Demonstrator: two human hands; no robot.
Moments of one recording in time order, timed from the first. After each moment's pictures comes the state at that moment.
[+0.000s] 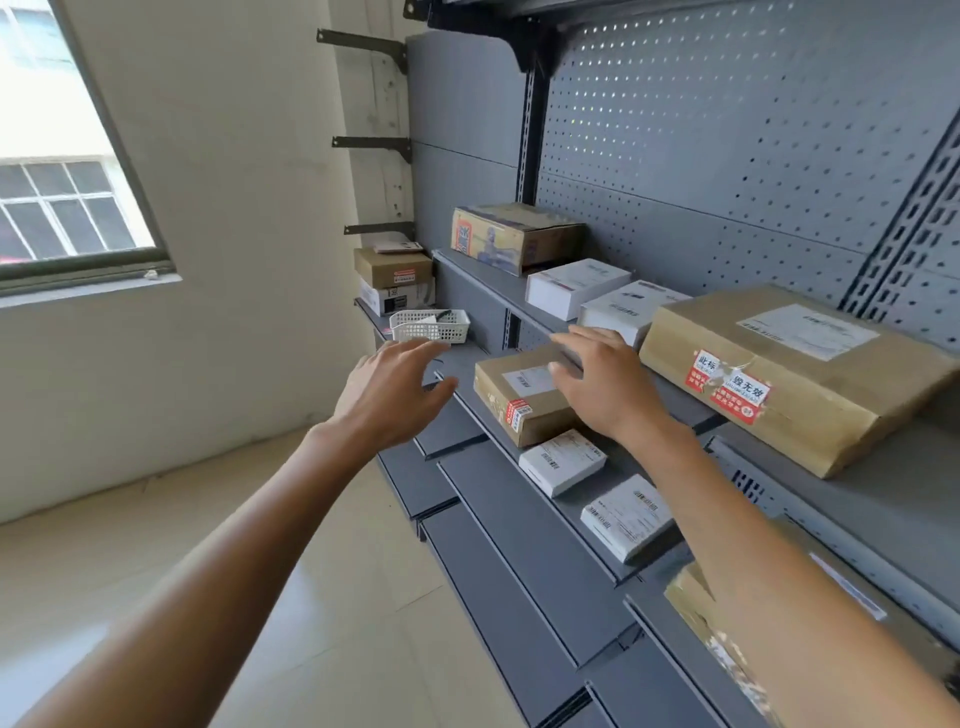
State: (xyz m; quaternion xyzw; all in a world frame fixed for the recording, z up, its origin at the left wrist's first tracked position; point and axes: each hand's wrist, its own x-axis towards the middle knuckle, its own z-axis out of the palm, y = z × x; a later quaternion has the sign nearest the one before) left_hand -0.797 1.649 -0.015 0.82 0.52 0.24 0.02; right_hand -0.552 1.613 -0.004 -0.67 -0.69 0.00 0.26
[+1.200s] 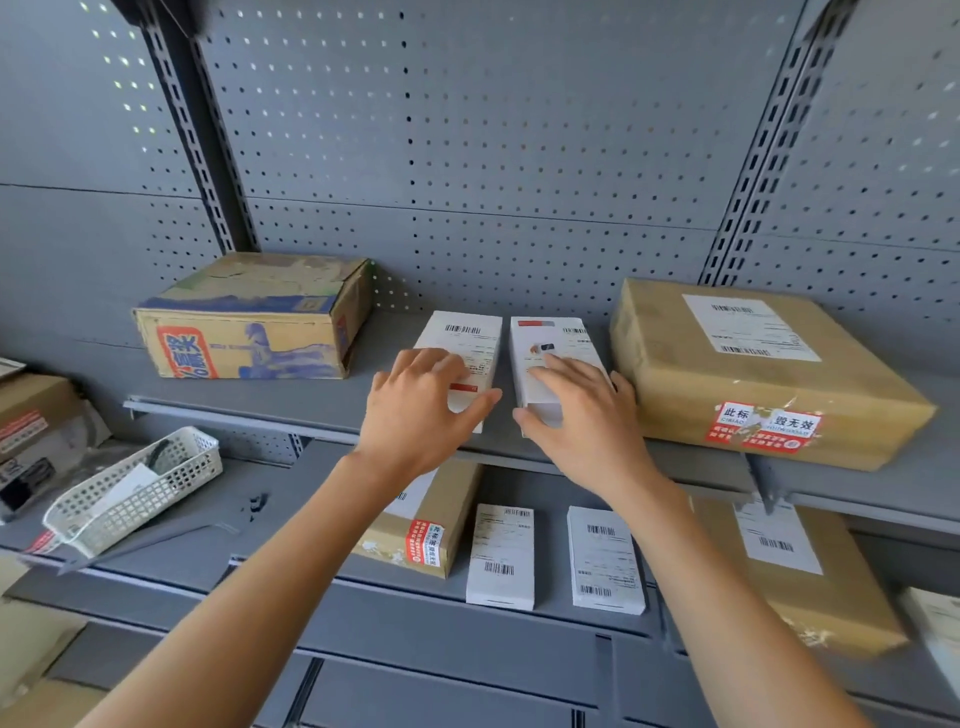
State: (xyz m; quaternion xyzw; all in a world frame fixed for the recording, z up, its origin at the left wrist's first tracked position) left_hand -0.611 1.973 -0.042 0.94 0.15 0.28 0.11; right_hand -0.515 1.793 -0.046 -0.88 -0.37 -0.16 0.24
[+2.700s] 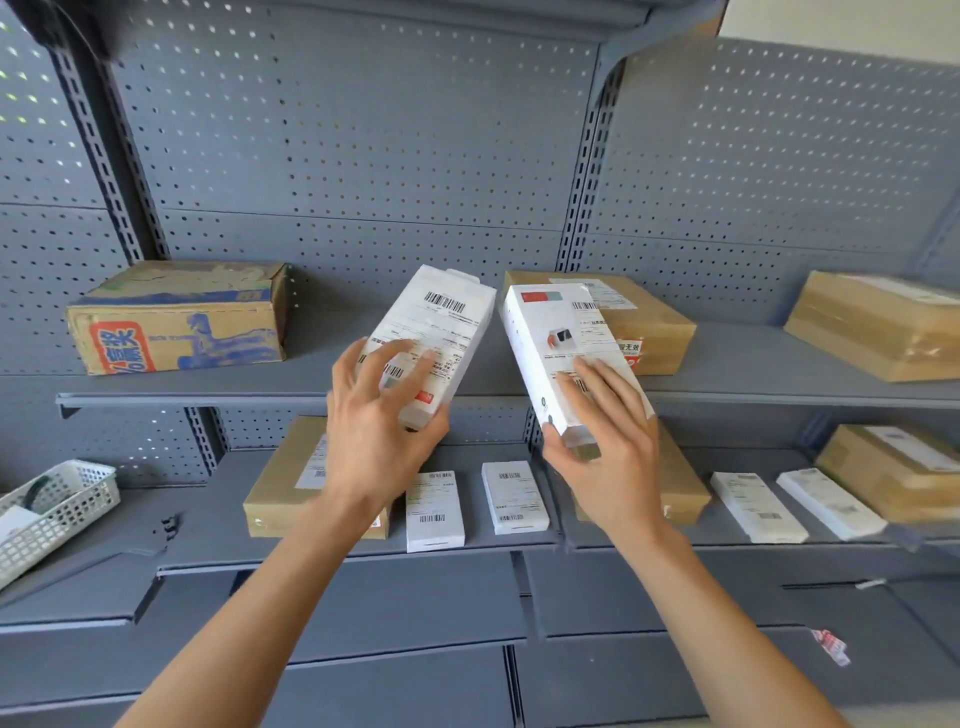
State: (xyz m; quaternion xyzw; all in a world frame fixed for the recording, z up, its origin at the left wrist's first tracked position) left_hand -0.719 1.912 -0.052 0.87 0.00 0.44 0.21; right_hand -0.659 1.662 -0.062 -0.78 -0.32 -0.45 0.30
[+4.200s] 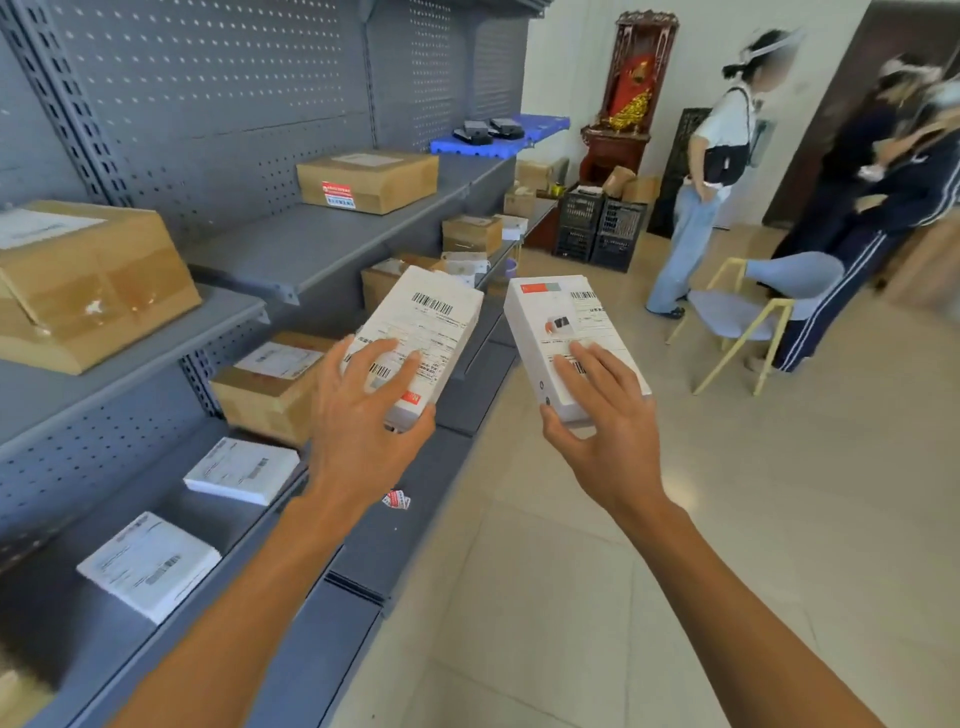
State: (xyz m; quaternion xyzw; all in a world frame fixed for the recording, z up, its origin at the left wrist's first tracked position) left_hand -0.563 1.118 -0.089 0.76 -0.47 0.24 0.37; right_hand -0.768 0.935 -0.095 -0.87 0.23 -0.43 0.04
